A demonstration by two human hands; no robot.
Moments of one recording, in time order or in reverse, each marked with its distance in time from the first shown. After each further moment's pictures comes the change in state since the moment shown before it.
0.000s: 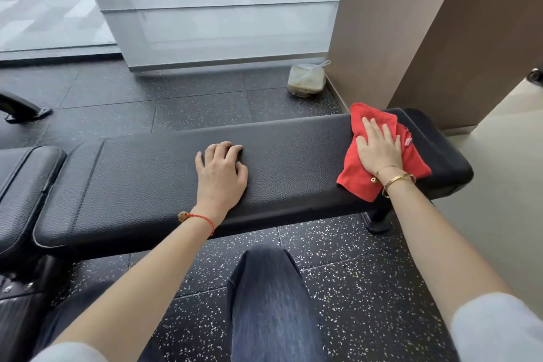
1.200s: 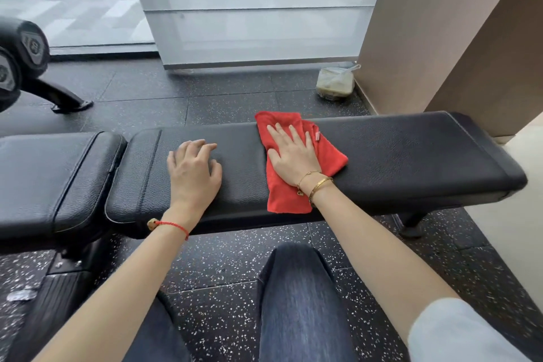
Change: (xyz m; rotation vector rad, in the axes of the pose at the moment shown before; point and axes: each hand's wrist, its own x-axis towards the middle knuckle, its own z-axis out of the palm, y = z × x) left_hand -0.026 -0.118 -0.071 0.034 0.087 -0.133; right_hand -0.089 -0.232 0.074 0.040 -0.112 -0.510
